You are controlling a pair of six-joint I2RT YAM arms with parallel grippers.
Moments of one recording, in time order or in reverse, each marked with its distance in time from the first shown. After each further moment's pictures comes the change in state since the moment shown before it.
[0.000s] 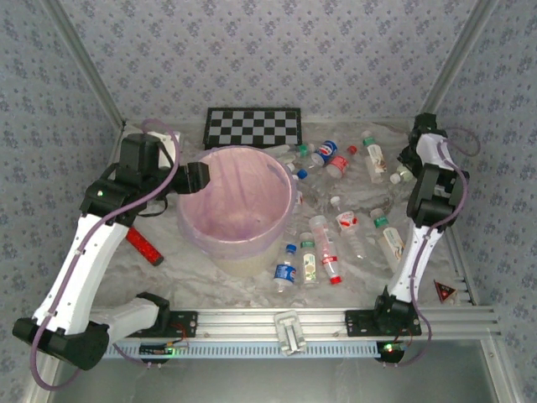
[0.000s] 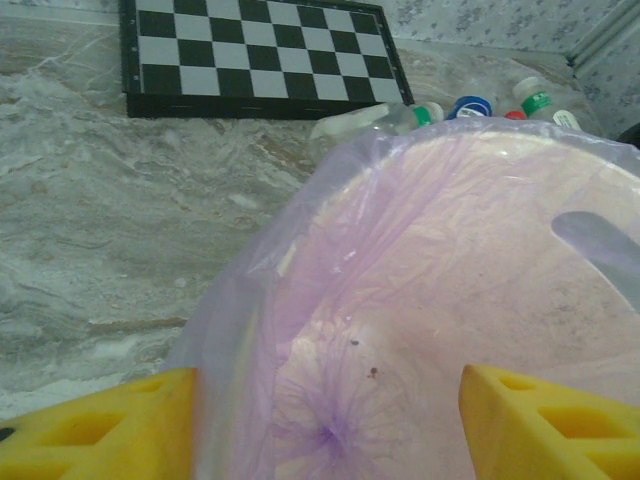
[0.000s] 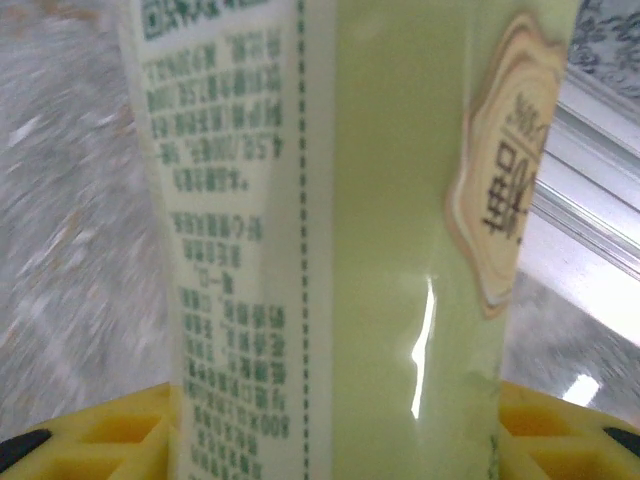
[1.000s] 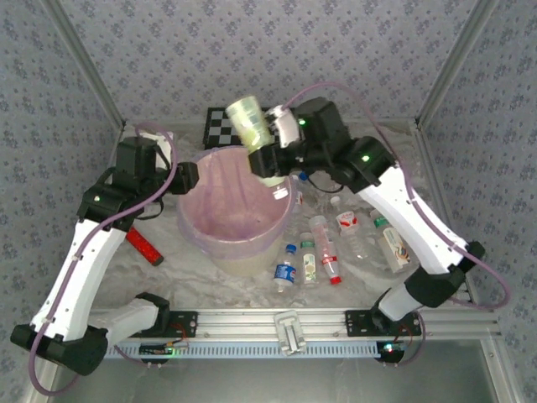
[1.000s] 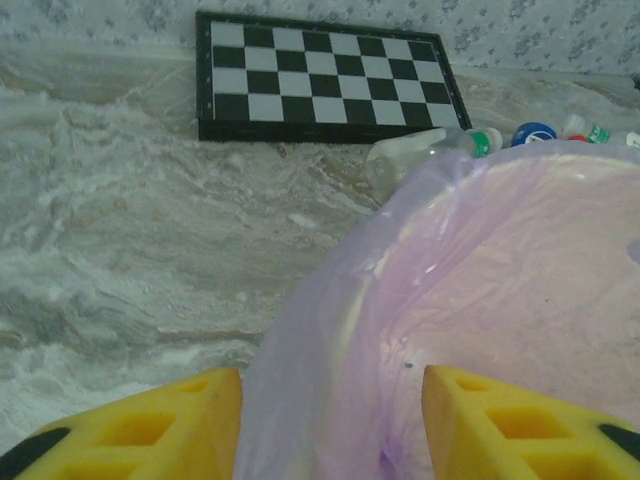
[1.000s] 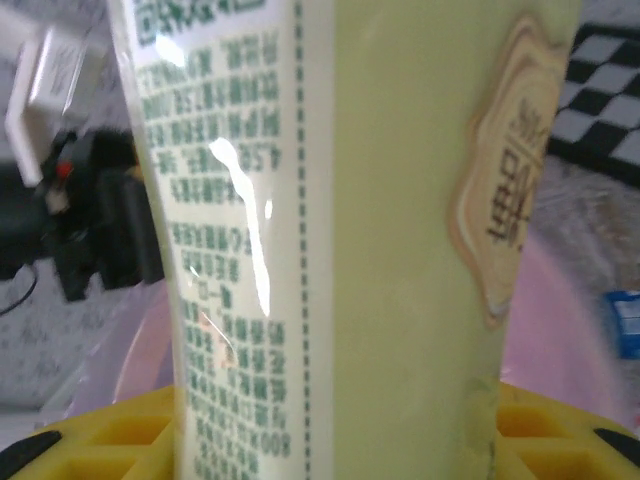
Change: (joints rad) left arm 0.013 -0.031 -0.036 0.018 -0.122 0.023; right arm 1.067 -0.678 0.063 -0.110 -0.483 -0.340
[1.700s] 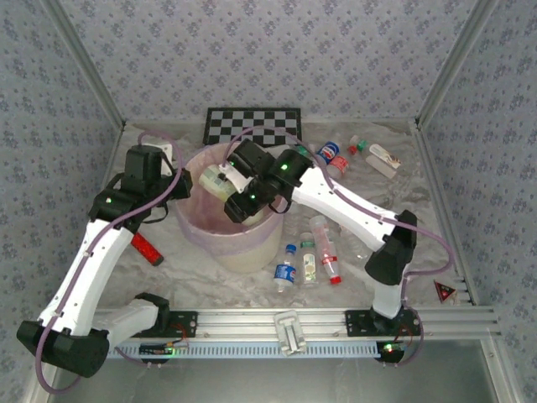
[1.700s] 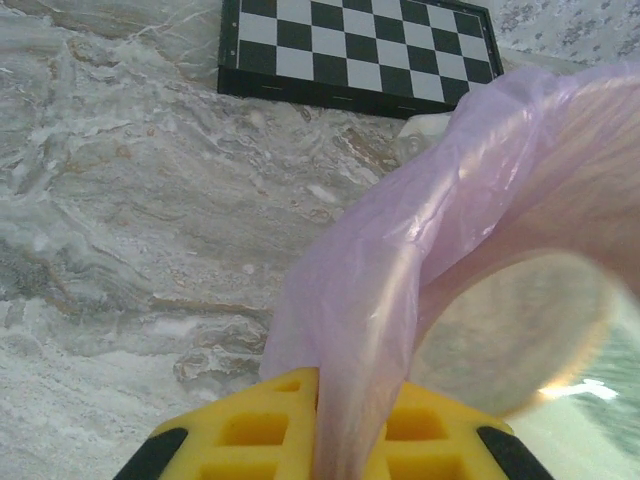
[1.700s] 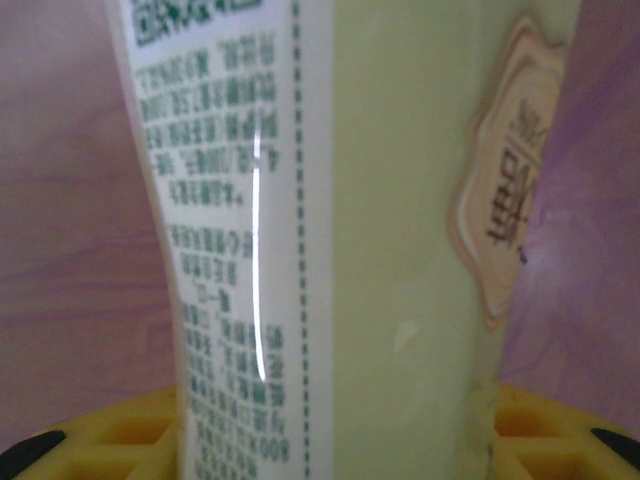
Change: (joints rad) left arm 0.032 -0.013 -0.140 0.085 -0.006 -0.078; right arm 0.171 0.302 0.007 -0.216 0.133 -0.153
